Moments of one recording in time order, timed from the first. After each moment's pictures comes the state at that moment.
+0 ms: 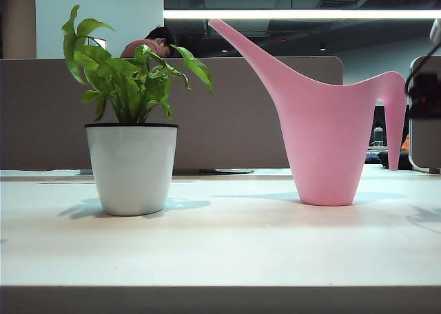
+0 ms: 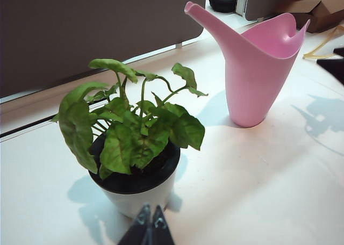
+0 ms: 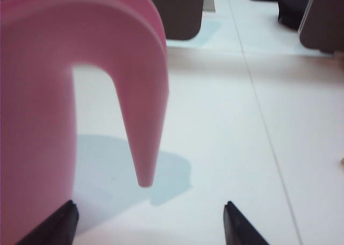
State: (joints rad) left arm -0.24 0.60 0.87 -0.52 0.31 0.14; right arm -0.10 1.41 0.55 0.65 -0.11 -0.08
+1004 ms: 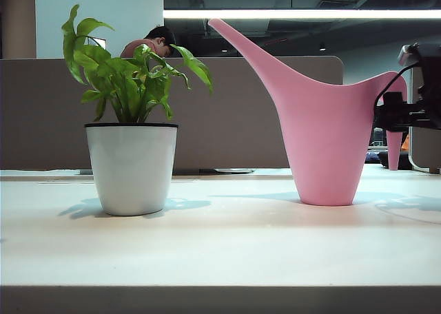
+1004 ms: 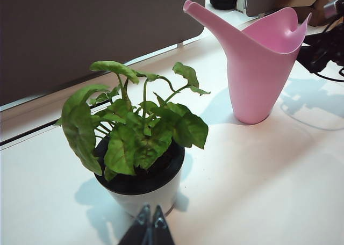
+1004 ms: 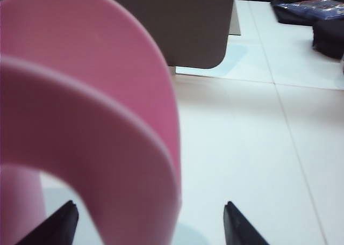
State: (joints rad) left arm -0.24 0.60 0.87 -0.52 0.31 0.18; right arm -0.10 1.76 0.80 0.82 -0.20 -0.08
